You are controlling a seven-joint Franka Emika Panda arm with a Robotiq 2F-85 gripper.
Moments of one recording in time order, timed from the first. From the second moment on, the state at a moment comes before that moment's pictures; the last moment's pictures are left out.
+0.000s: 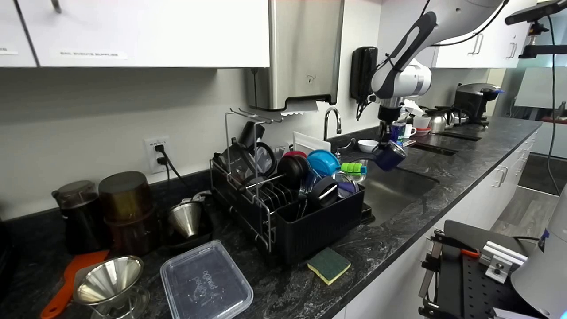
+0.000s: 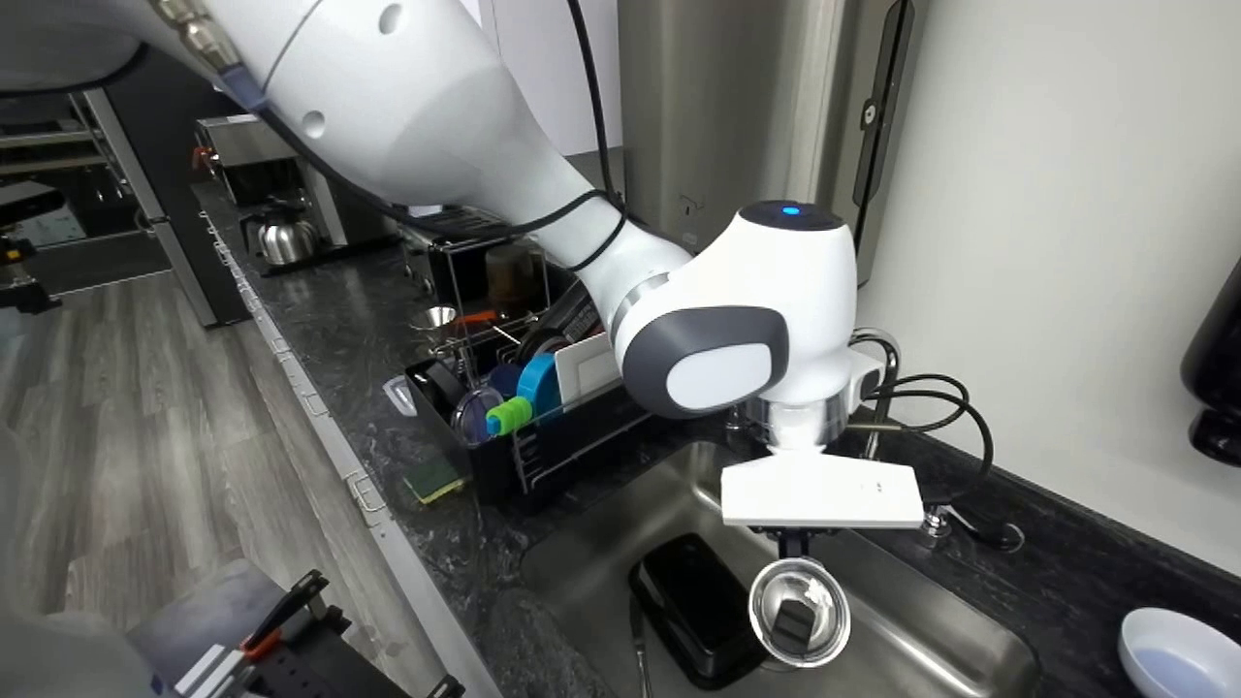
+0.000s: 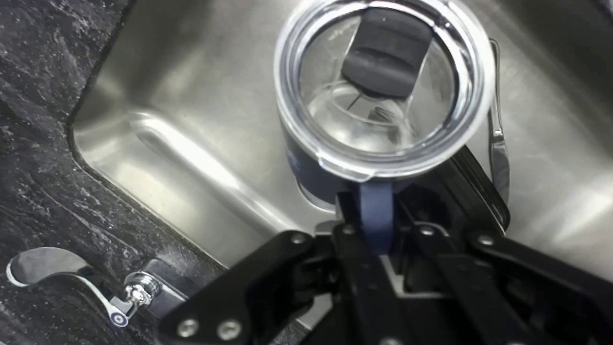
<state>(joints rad) -0.37 0.28 -0.37 -2.16 0.11 2.57 -1.22</state>
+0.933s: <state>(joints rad) -0.48 0.49 -0.34 -2.06 0.04 2.69 -1.21</state>
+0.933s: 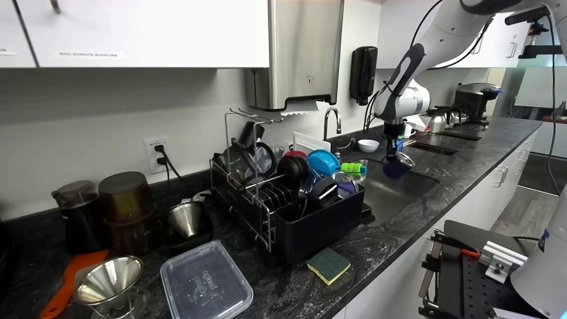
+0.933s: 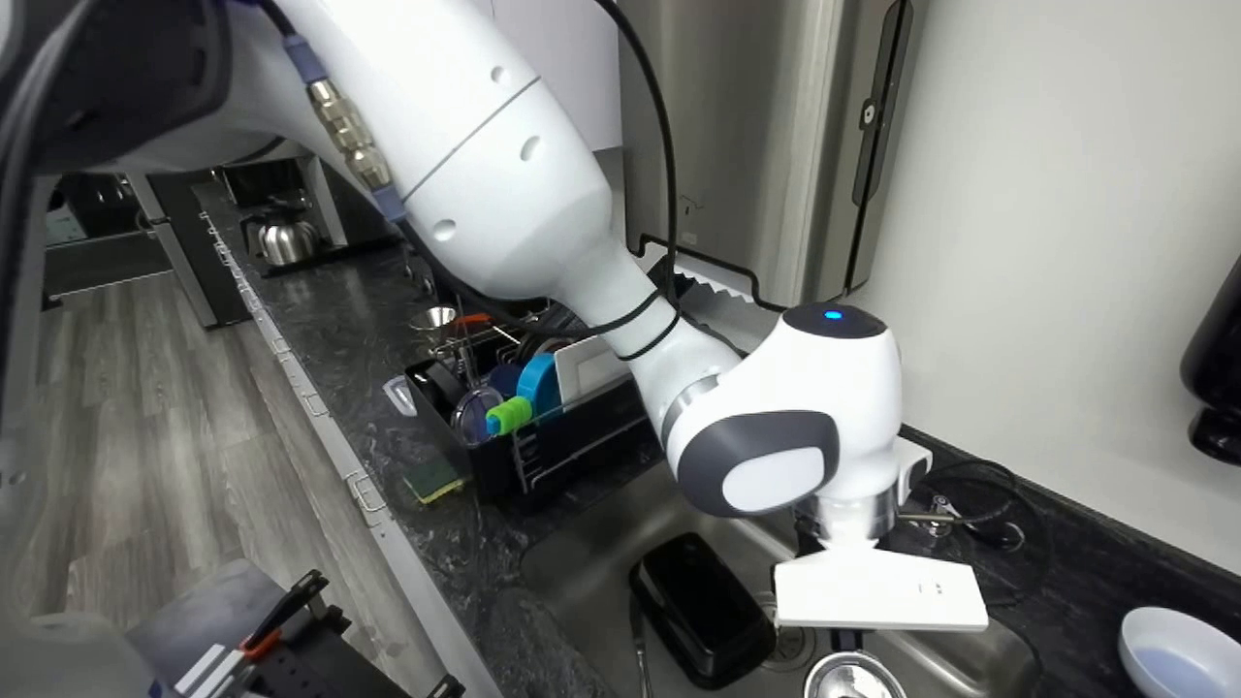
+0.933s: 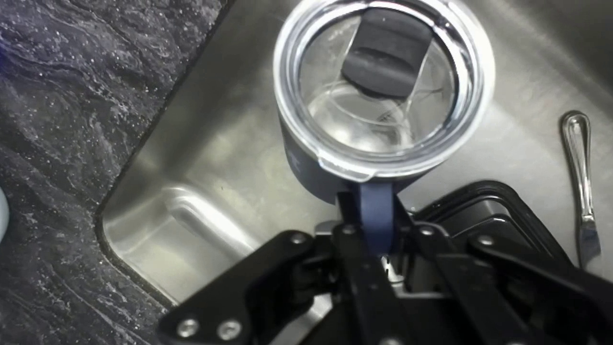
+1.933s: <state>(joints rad) -0.48 0.73 -0.35 -1.94 -0.27 2.76 -0.98</state>
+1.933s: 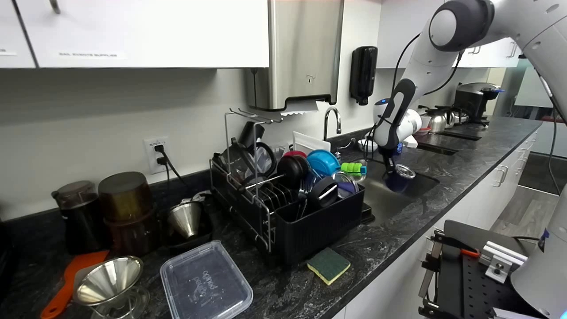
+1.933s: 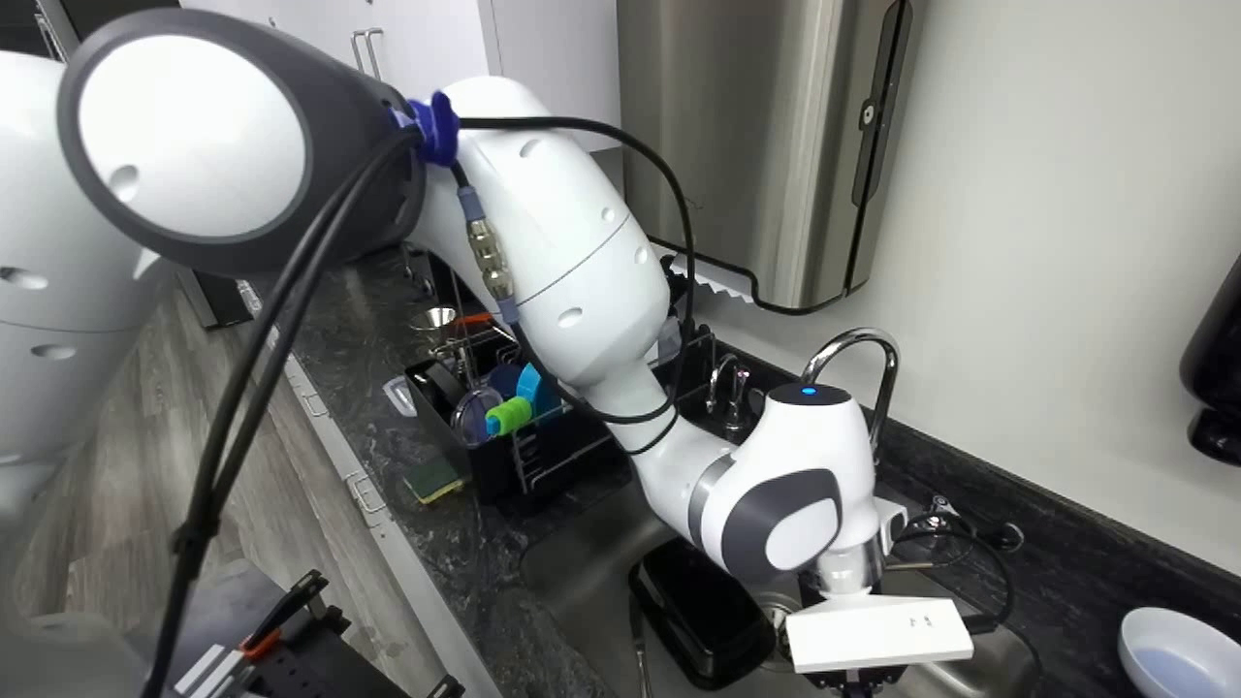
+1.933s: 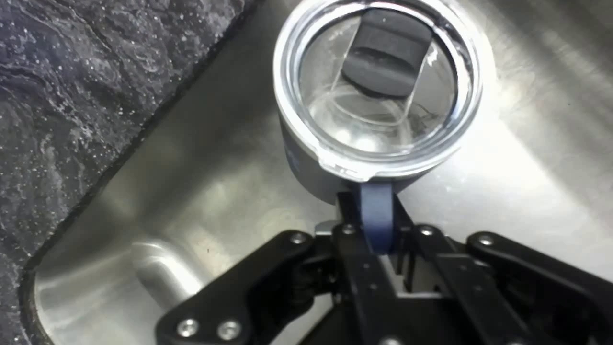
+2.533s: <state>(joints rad) -0.35 0.83 -0.42 -1.95 -0.50 2.81 -0.79</state>
